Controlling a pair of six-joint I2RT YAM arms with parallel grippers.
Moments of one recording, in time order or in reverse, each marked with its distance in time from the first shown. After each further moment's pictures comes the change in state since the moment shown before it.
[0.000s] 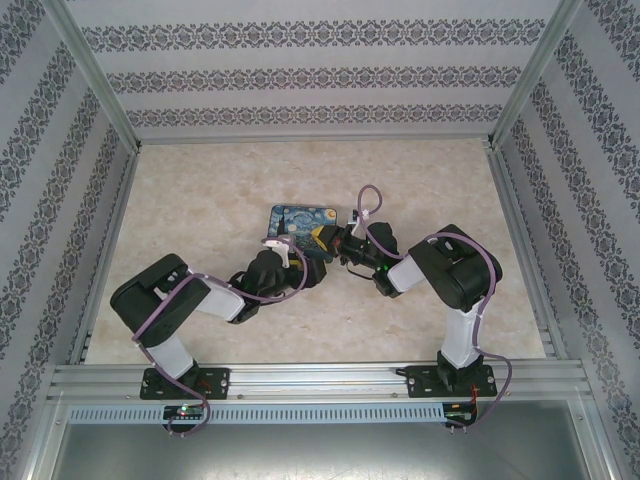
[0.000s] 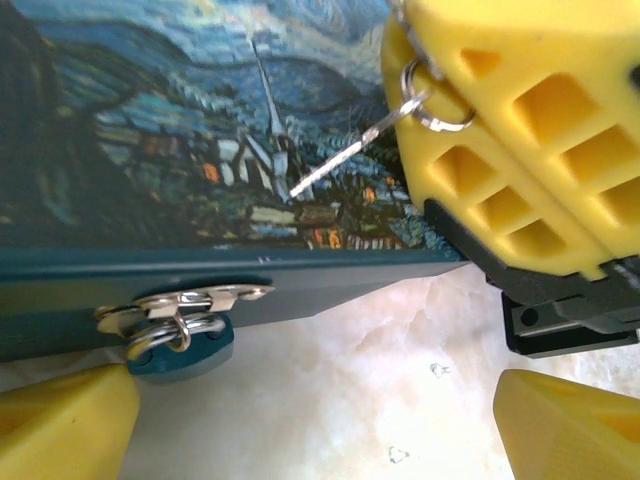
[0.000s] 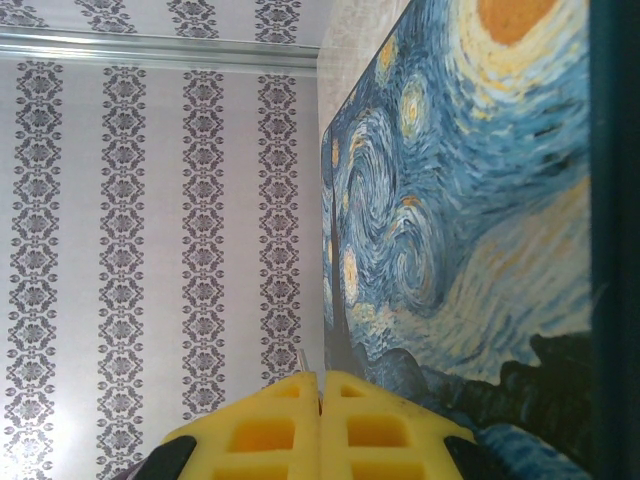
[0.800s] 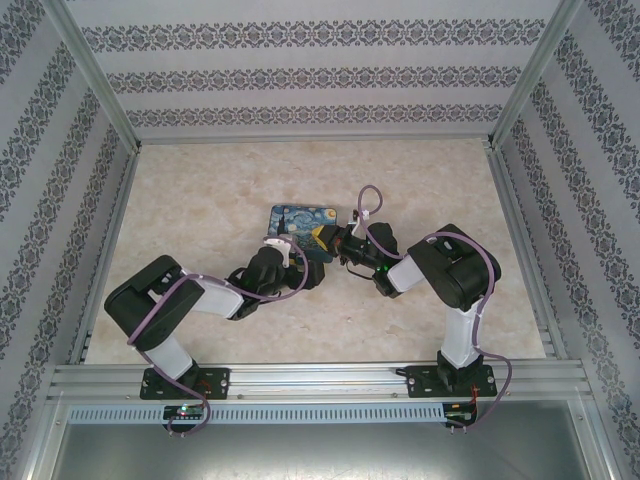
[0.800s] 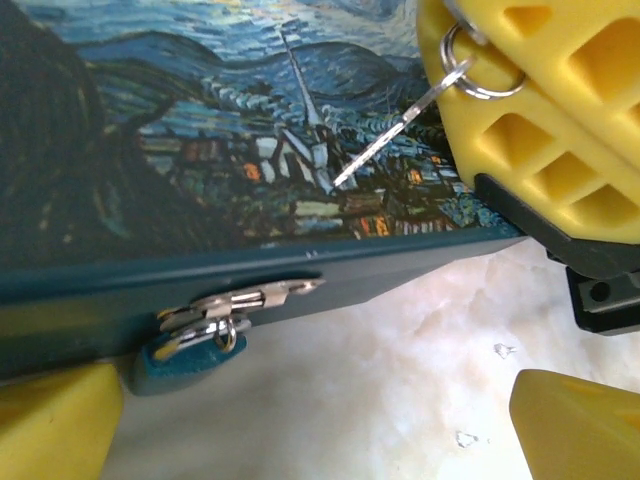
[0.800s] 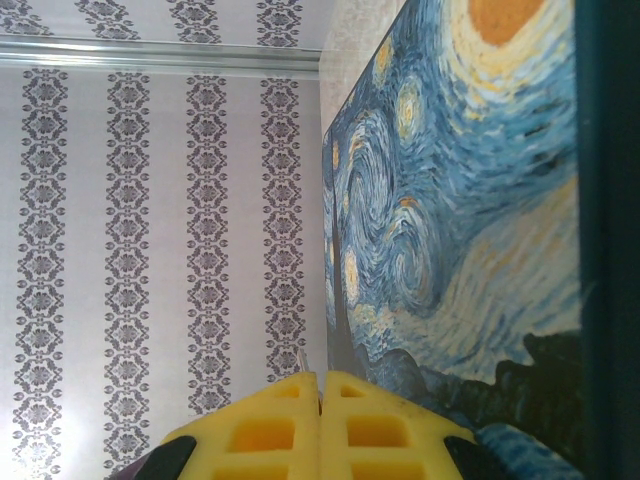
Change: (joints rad) left arm 0.018 -0.013 0.038 -0.143 -0.015 0.154; right arm 0.000 0.009 0.000 0.016 0.003 0.018
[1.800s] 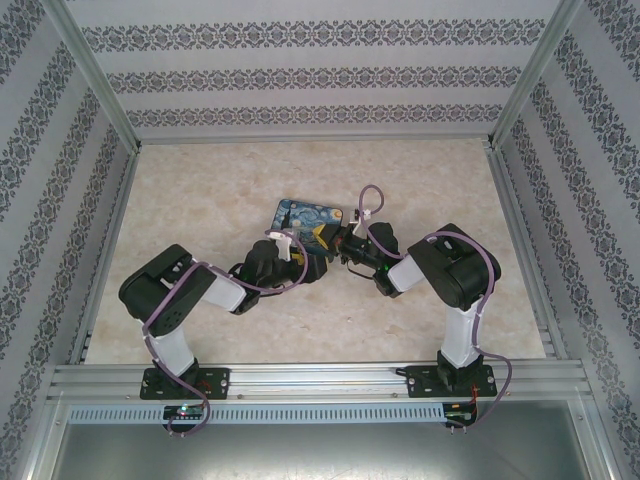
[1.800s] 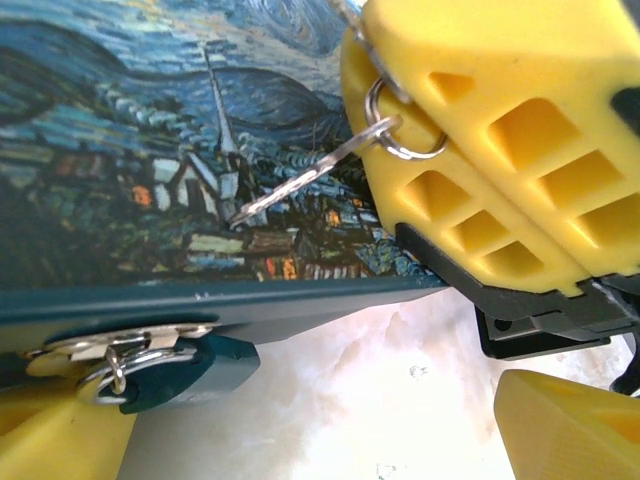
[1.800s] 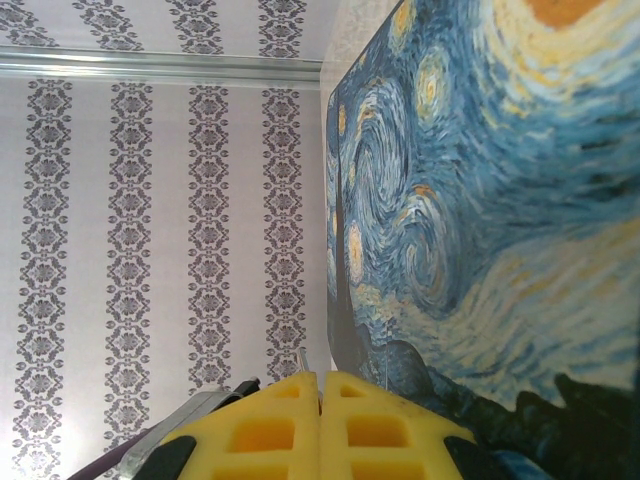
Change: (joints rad) left arm 0.060 0.105 0.015 0.206 0.220 -0.089; right arm -0.006 0.004 -0.001 0.008 0.011 0.000
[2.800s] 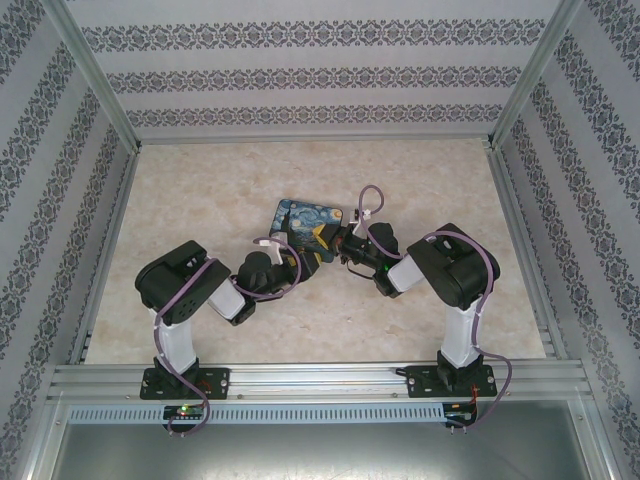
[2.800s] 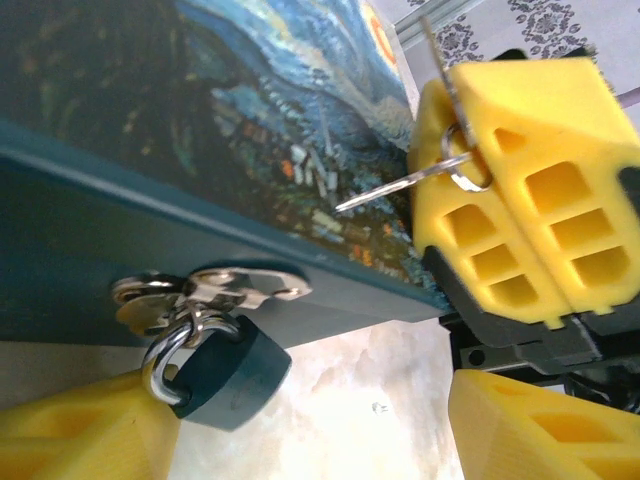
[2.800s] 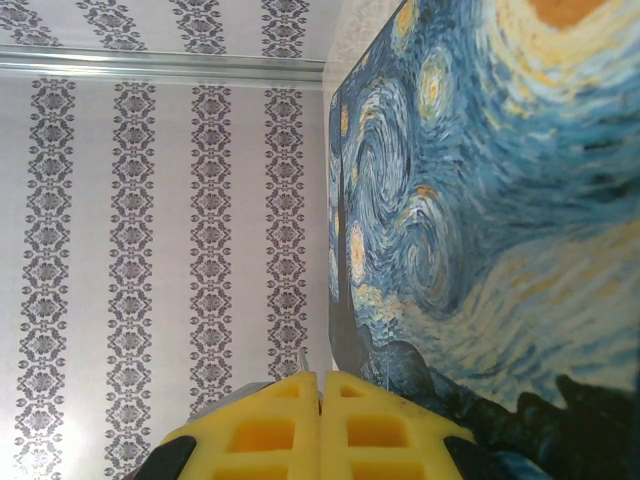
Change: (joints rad) left arm -0.002 0.113 -0.093 0.342 -0.060 -0.243; right arm 0.000 0.008 0.000 0.016 0.000 0.001
